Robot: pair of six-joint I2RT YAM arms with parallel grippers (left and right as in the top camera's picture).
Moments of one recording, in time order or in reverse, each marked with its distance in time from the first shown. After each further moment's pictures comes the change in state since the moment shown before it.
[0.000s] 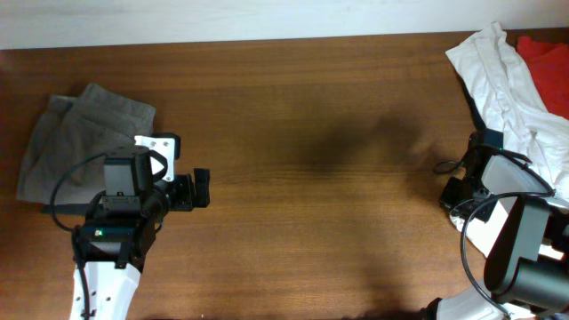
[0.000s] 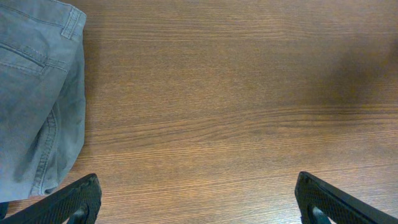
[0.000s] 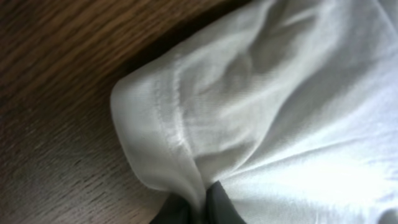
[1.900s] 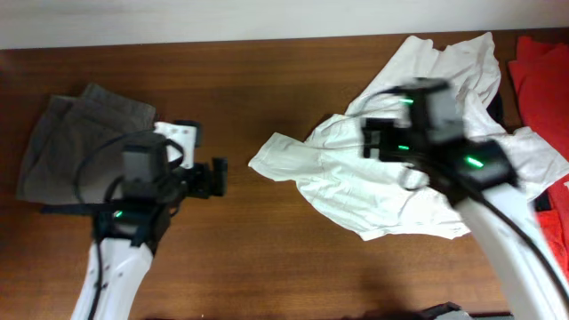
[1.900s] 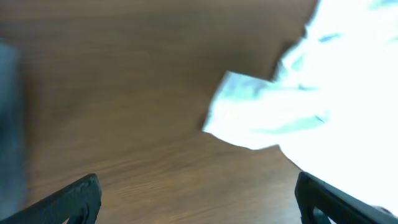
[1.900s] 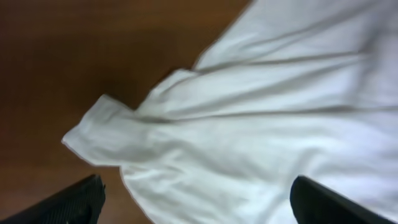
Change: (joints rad) left arm -0.104 0.126 0.003 0.166 0.080 -0.001; right arm 0.587 -0.503 0.380 -0.161 -0.092 0.027
